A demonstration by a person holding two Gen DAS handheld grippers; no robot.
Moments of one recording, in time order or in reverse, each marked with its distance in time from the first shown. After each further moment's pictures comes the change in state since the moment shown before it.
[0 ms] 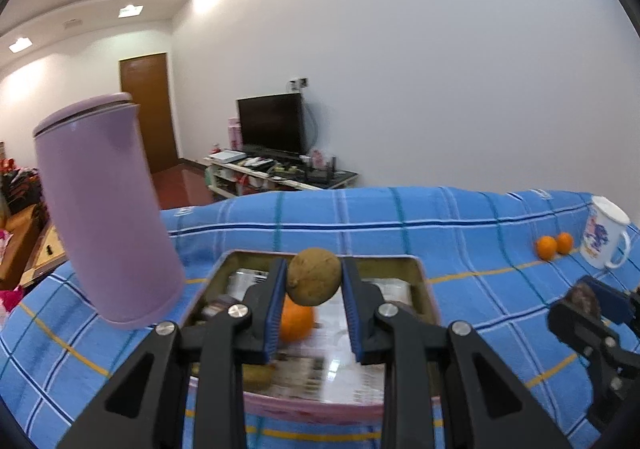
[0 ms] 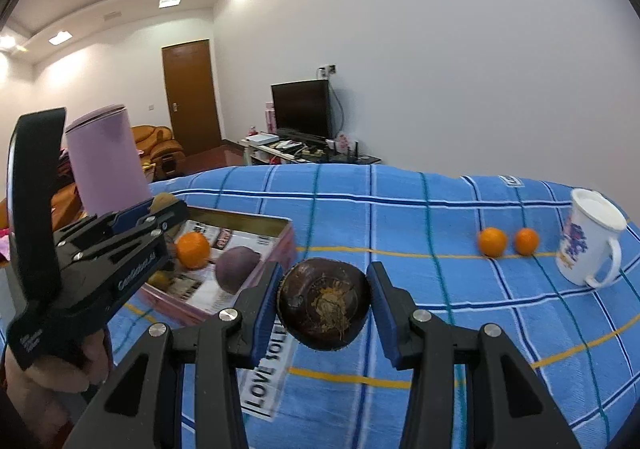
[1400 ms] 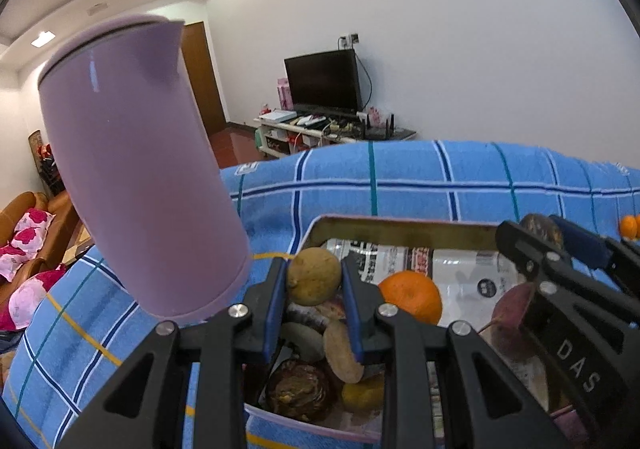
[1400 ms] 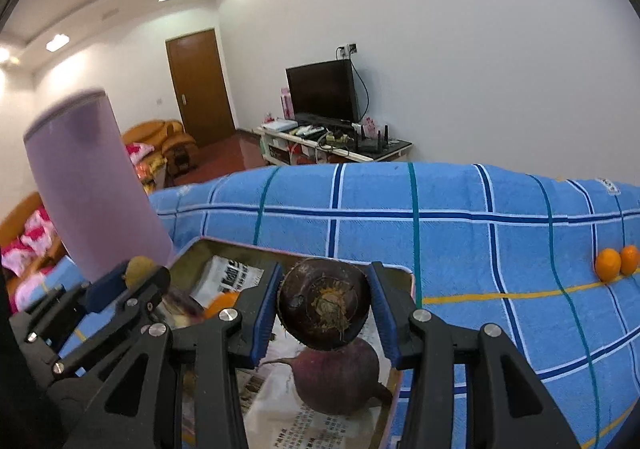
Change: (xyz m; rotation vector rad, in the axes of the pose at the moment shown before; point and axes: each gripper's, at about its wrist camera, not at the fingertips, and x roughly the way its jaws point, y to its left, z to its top) left arm 0.064 0.043 -0.011 0.015 0.168 0.189; right arm 0.127 0.082 0.036 0.031 0.079 0.041
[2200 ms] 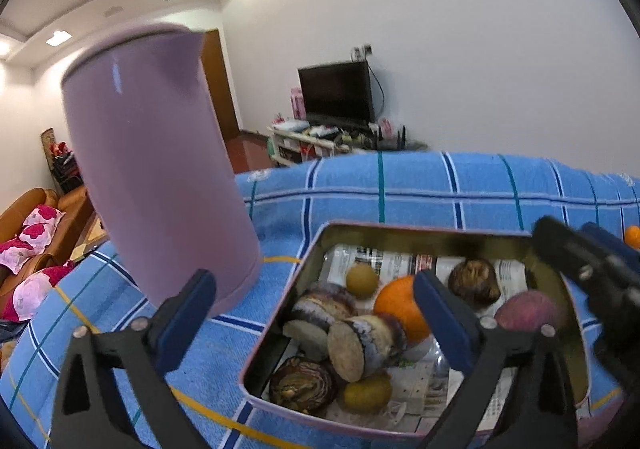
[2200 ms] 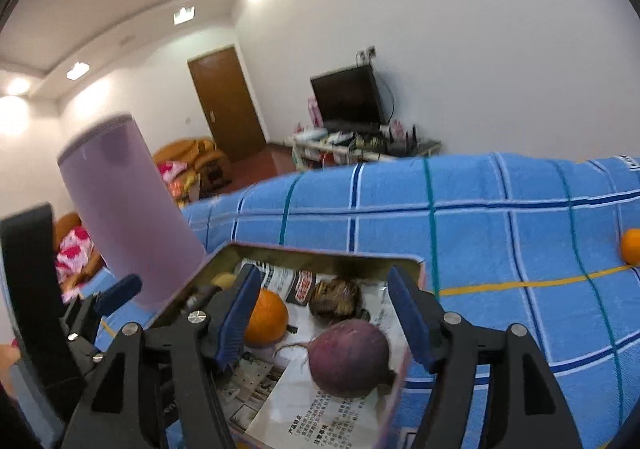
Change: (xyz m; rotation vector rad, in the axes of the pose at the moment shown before) left arm -0.015 0.002 -0.005 -0.045 -0.080 0.037; right arm -0.026 -0.026 -0.008 0.096 -0.089 0.151
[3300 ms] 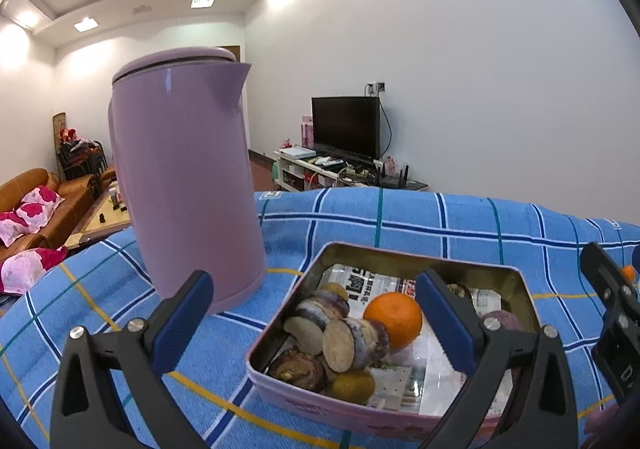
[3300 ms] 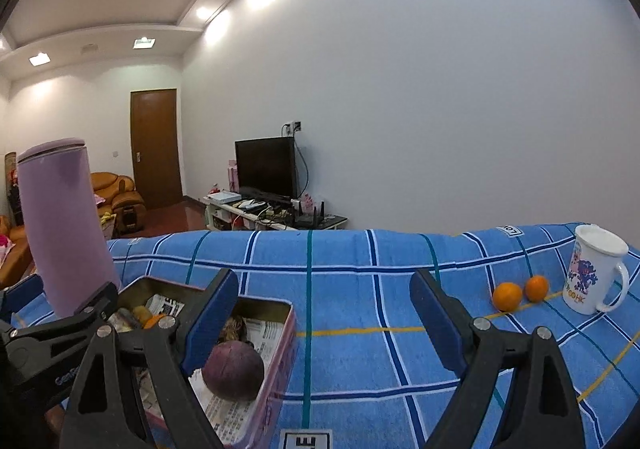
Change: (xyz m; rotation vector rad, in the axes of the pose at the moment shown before) left arm -0.029 0.009 -0.007 -0.115 -0.085 -0.009; right arm -0.056 0.000 -0.009 -0.141 -0.229 -0.340
